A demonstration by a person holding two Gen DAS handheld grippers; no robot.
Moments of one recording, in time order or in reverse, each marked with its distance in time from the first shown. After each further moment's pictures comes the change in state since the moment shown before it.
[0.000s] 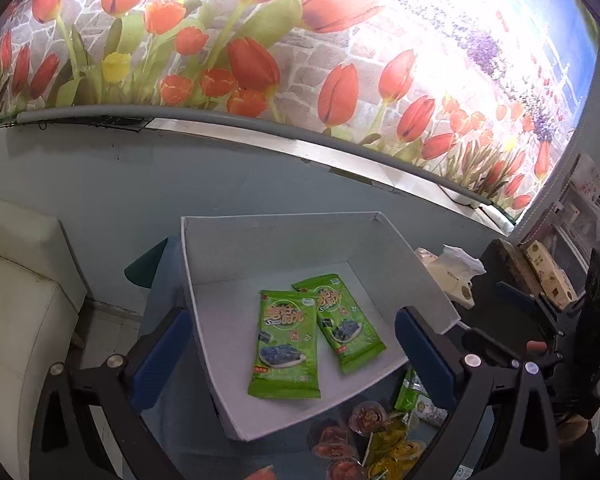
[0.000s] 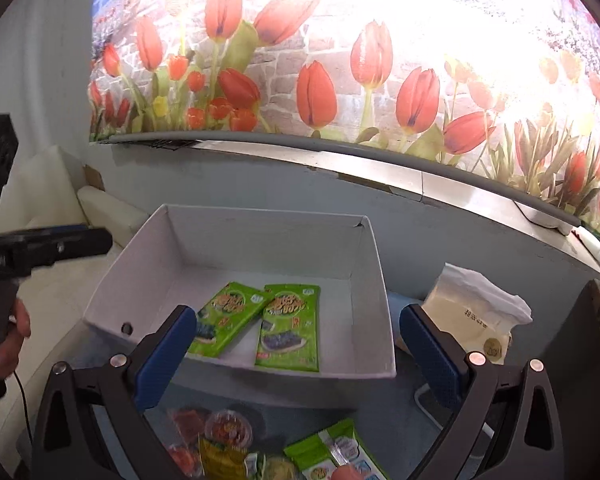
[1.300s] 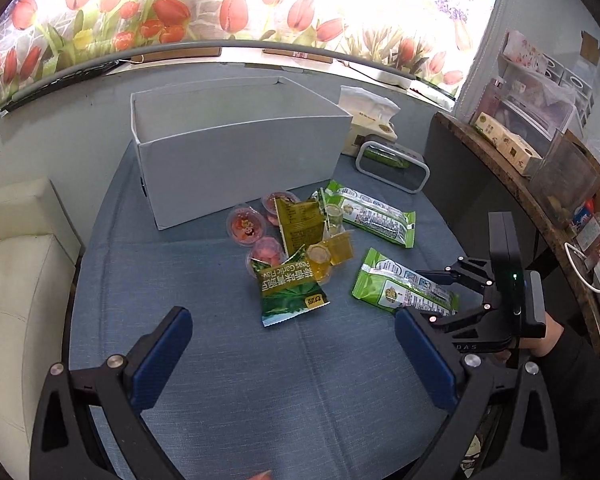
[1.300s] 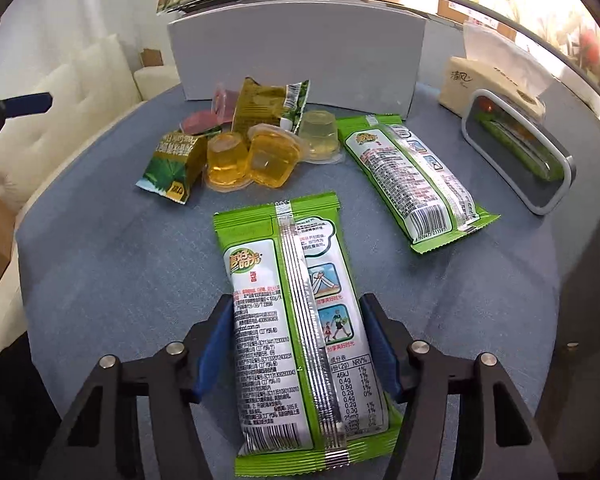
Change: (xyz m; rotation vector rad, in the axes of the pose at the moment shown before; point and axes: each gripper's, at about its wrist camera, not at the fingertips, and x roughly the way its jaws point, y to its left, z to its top) left arm -0.086 -0.092 -0.199 0.191 0.183 -0.014; right arm -0.057 -0.010 -0.237 -0.118 0.341 0.196
